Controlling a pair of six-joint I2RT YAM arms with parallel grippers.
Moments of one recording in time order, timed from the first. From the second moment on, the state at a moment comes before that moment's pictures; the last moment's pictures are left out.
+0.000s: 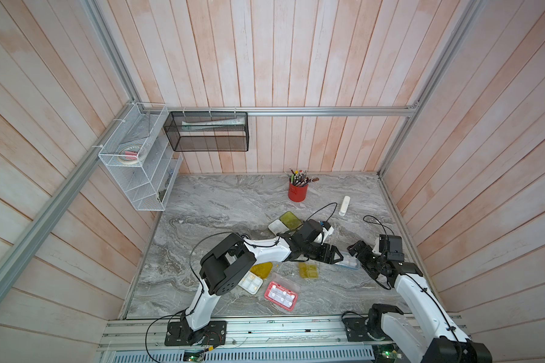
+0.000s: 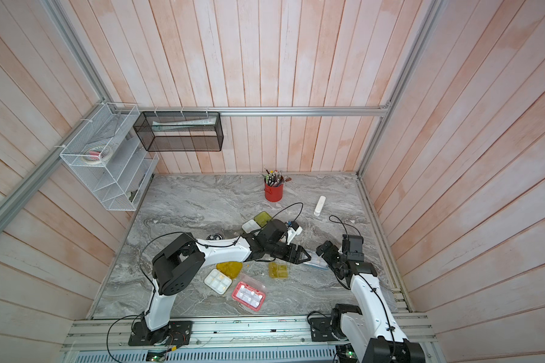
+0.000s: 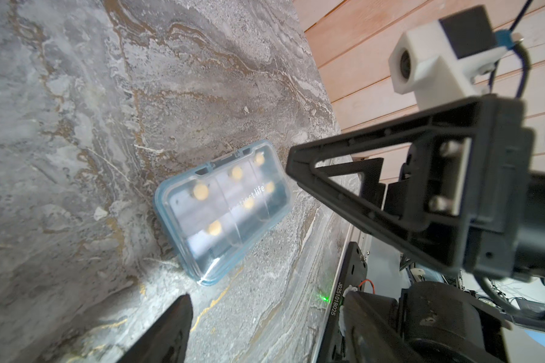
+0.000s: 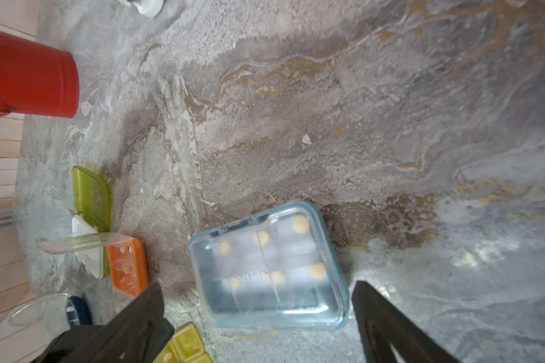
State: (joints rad) left arm -0.98 2.08 1.36 0.07 0.51 -0.67; right arm -0.07 0.90 0.44 -0.51 -0.25 0.76
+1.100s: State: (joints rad) left arm -0.97 2.13 1.36 0.11 0.55 -0.71; right arm -0.09 1.02 0.41 -0.35 -0.39 0.73
